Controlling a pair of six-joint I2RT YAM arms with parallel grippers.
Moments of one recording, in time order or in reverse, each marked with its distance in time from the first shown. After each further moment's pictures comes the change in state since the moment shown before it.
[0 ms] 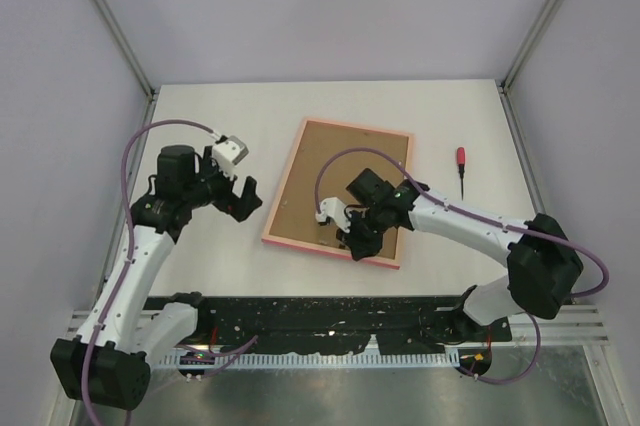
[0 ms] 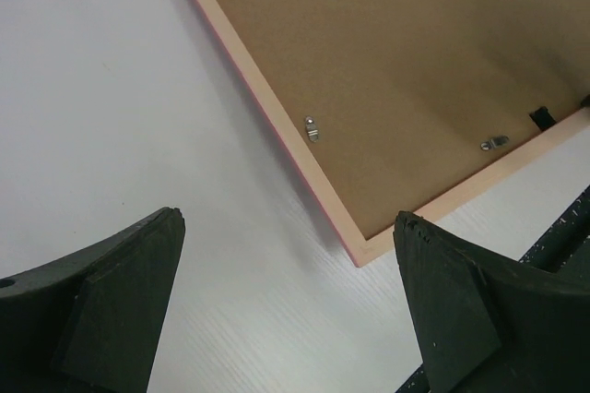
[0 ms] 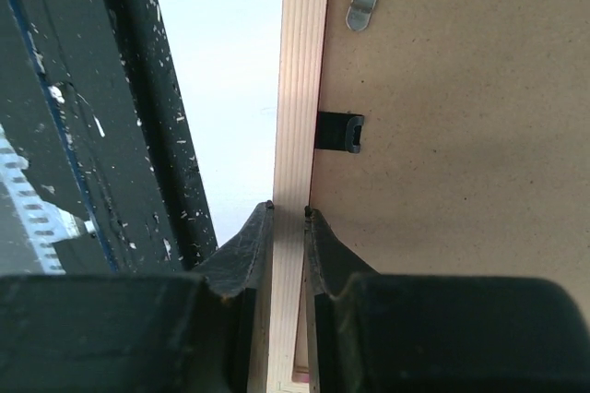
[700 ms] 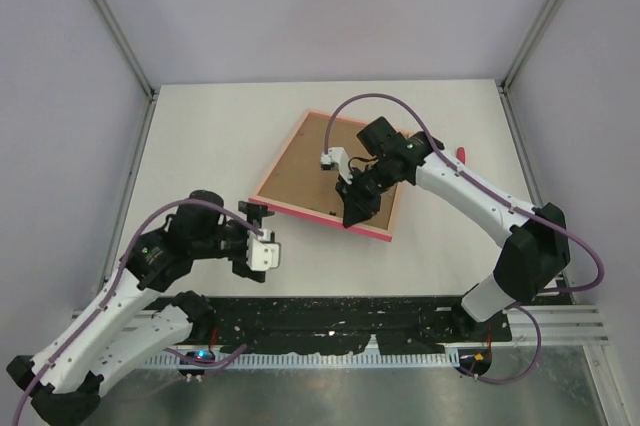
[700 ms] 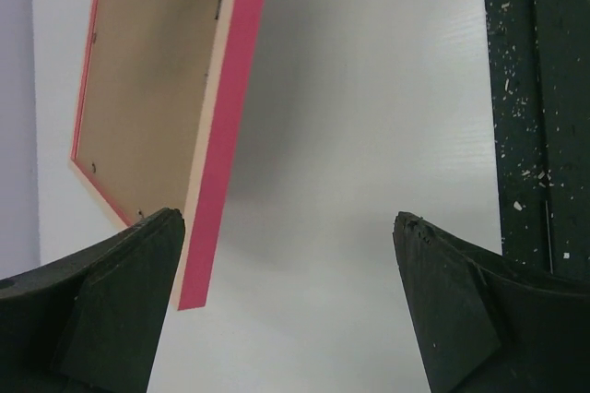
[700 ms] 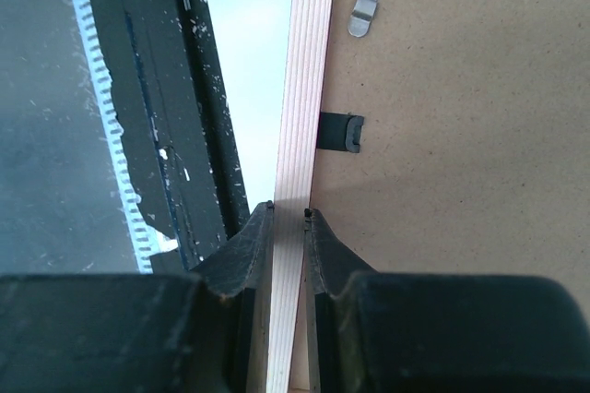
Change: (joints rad) left arm -0.437 -0.265 -0.040 -0.236 0.046 0.696; right arm -0.188 0.094 0.373 -0.236 -0.272 0.011
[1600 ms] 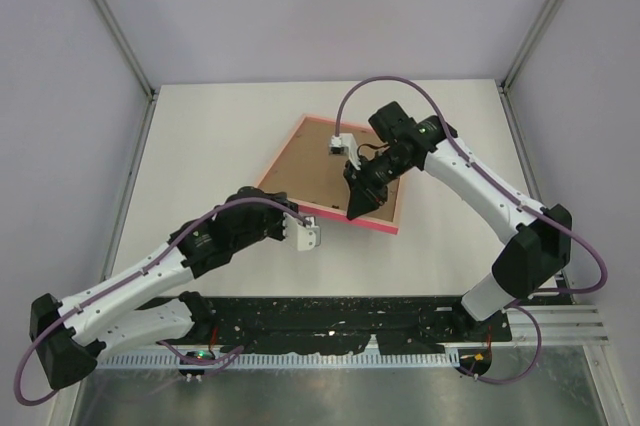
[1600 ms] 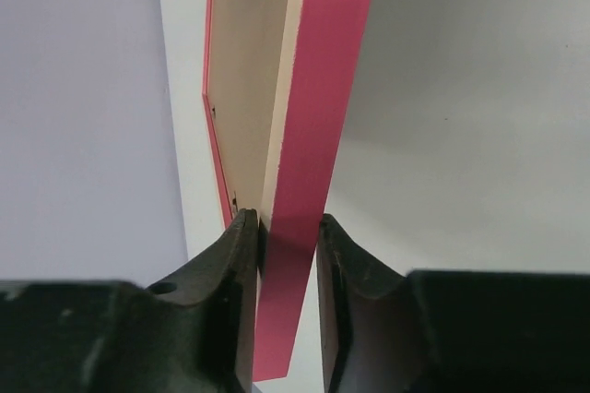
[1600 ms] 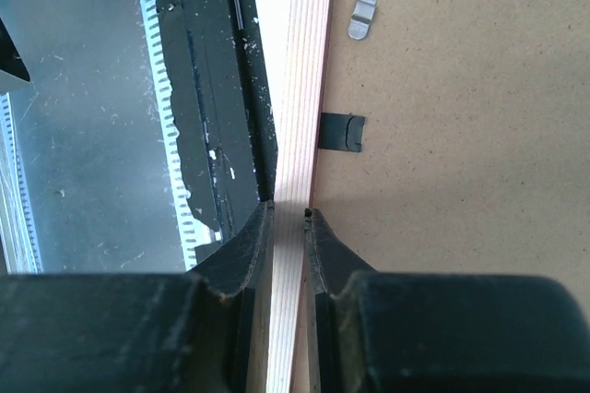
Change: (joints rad) left arm -0.289 0.227 -0.095 0.412 -0.640 0.076; right arm -0.072 0.025 0.155 -0.169 -0.140 -0.024
